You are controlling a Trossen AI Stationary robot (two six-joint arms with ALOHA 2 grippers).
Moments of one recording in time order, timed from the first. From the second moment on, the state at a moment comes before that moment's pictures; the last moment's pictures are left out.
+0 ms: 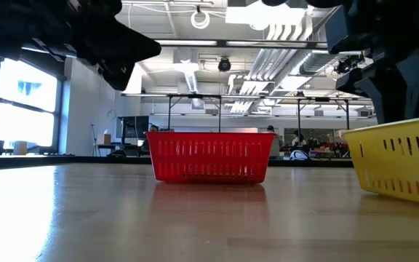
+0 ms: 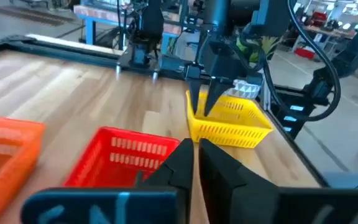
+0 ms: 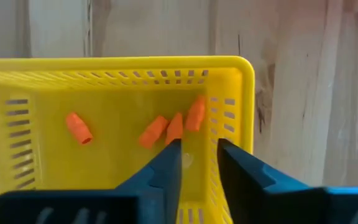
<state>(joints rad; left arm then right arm) -0.20 1.37 0.36 0.83 -0.23 -0.24 0.53 1.64 1.01 -0.69 0.09 0.47</state>
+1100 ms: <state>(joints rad) 0.24 0.65 0.05 0.57 0.08 -0.07 -0.05 0.85 0.54 -0.03 -0.09 -0.24</state>
